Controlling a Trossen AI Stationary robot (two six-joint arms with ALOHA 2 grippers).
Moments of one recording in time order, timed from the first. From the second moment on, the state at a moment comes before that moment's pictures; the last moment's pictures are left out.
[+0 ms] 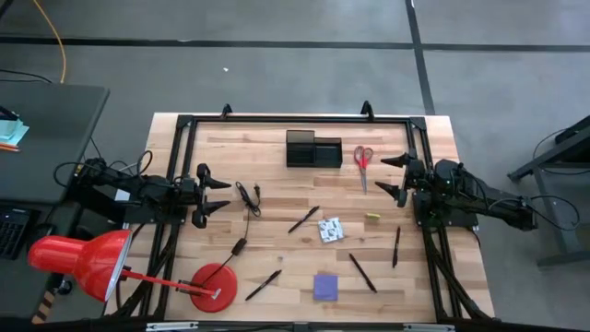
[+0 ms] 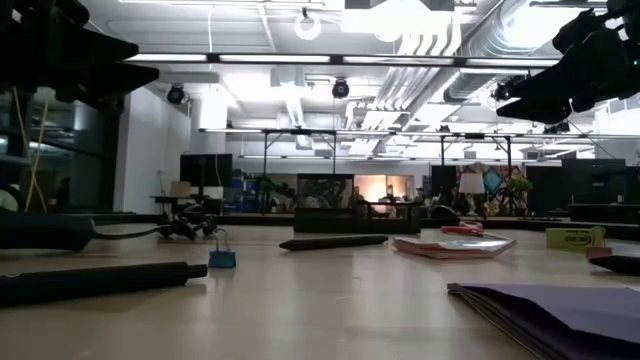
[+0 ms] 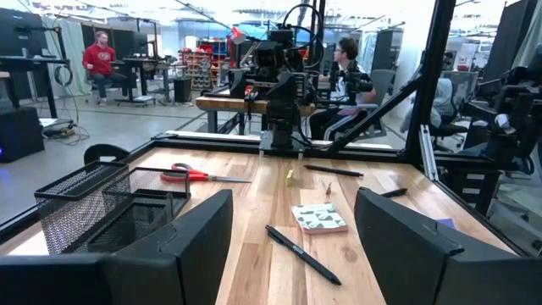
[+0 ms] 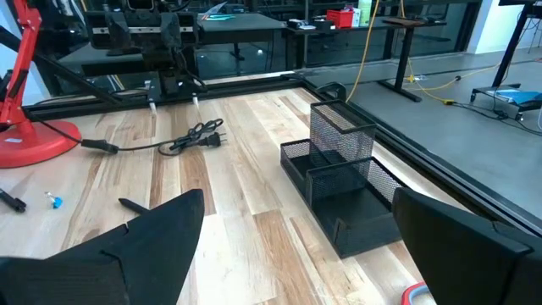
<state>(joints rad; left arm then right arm) -0.23 0.03 0.01 0.06 -0.40 -0.03 -0.23 0.01 0.20 -0.36 0.08 0.03</state>
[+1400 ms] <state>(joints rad) -0.23 0.03 0.01 0.07 -0.40 -0.03 -0.23 0.01 0.20 -0.36 0.08 -0.27</state>
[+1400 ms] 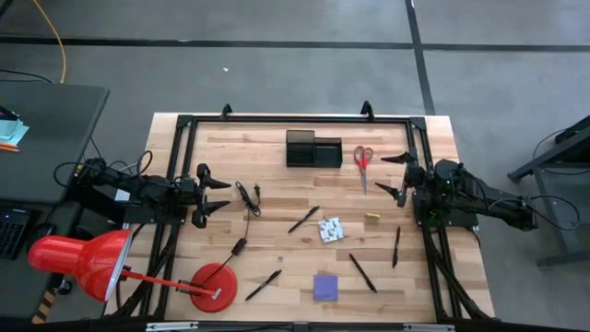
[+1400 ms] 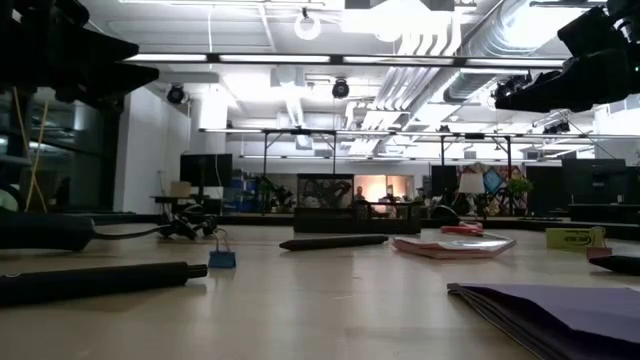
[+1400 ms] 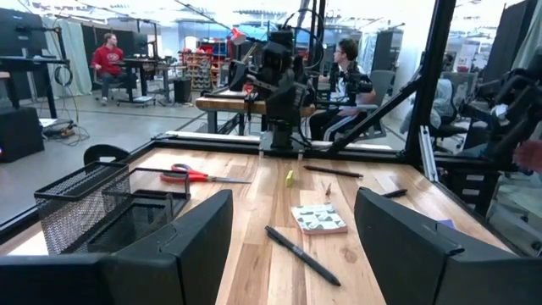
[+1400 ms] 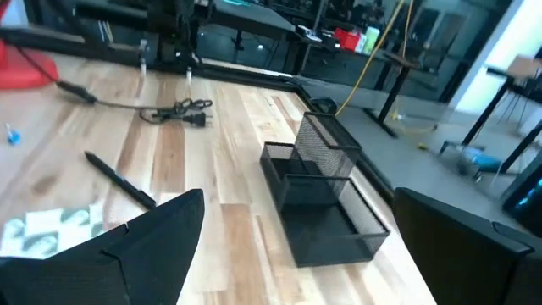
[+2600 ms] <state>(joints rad) -0.23 0.03 0.01 0.18 -0.43 -0.07 -0.23 0.01 0.20 -0.23 0.22 0.36</state>
